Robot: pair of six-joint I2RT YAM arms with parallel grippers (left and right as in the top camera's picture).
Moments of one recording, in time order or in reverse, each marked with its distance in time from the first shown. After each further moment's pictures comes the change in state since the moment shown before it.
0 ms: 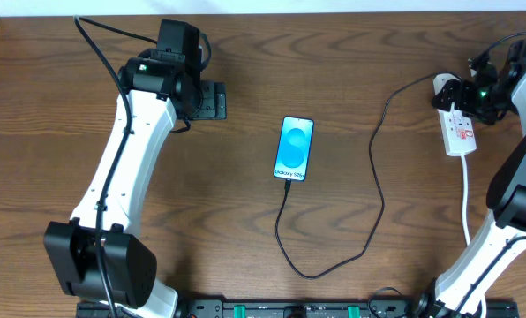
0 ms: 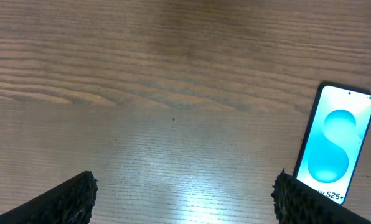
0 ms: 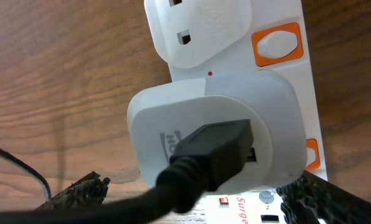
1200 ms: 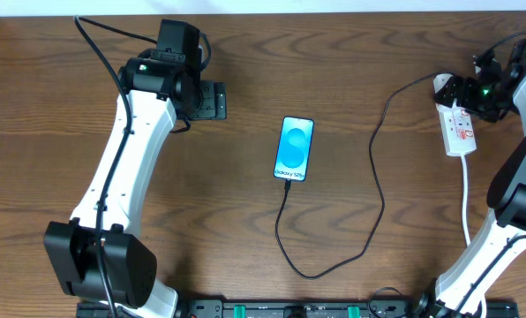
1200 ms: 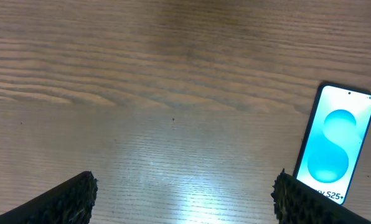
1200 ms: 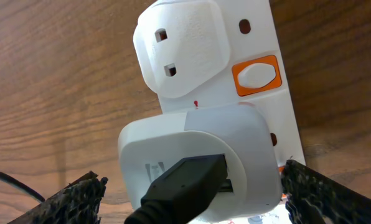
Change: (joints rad) left arm 0.000 0.000 0.000 0.000 0.000 0.000; right arm -0.011 0.008 0.001 0.060 -0.023 0.040
